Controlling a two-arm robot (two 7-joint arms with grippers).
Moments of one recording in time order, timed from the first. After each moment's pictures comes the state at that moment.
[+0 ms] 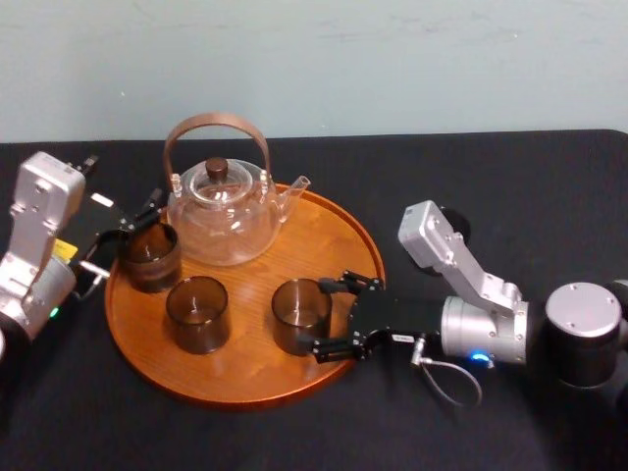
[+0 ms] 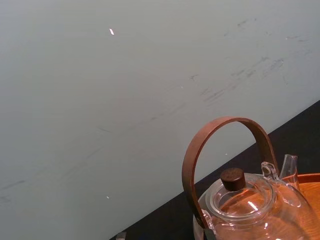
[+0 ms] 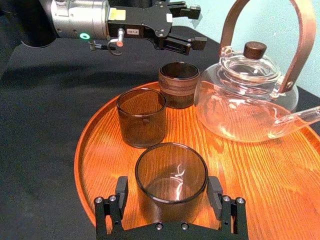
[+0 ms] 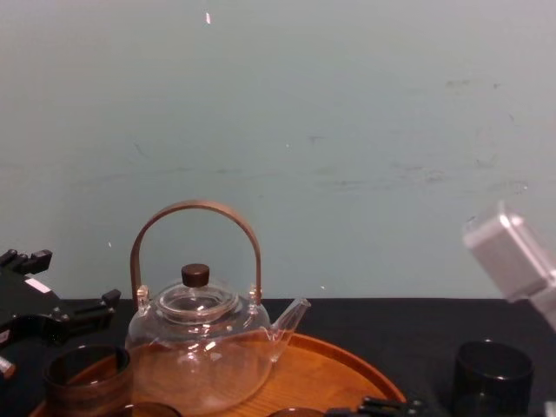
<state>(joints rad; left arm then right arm) -0.20 0.60 0.45 -1.41 -0.25 -0.12 0.03 0.35 0.48 -0.66 -1.33 0.37 0.04 0.72</state>
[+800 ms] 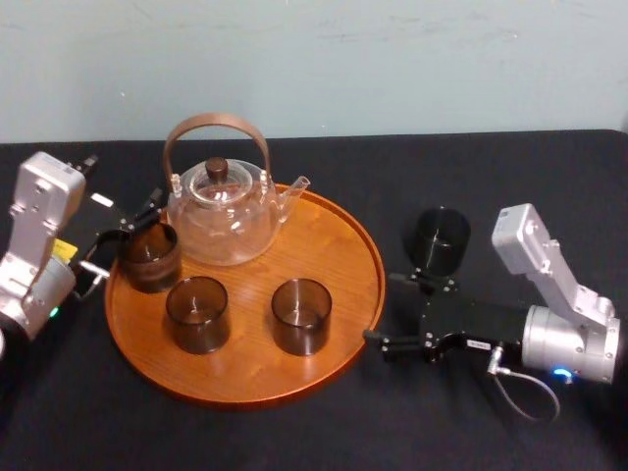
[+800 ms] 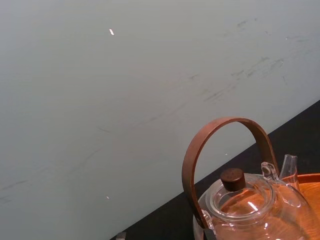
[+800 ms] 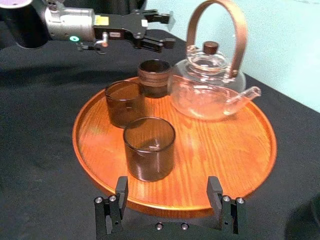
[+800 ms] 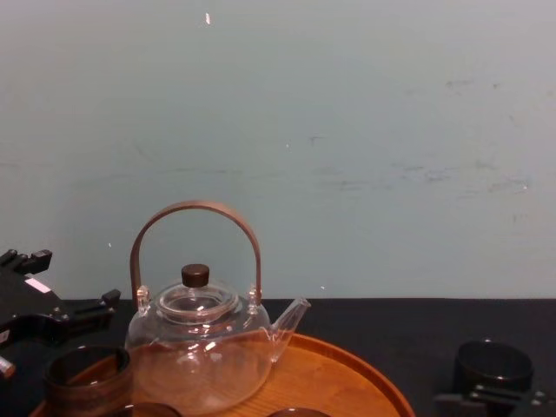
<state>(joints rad) -0.20 0.60 0.45 -1.41 -0.25 -0.12 0.03 0.19 0.66 -0.54 -1.52 0.45 0.02 0.68</state>
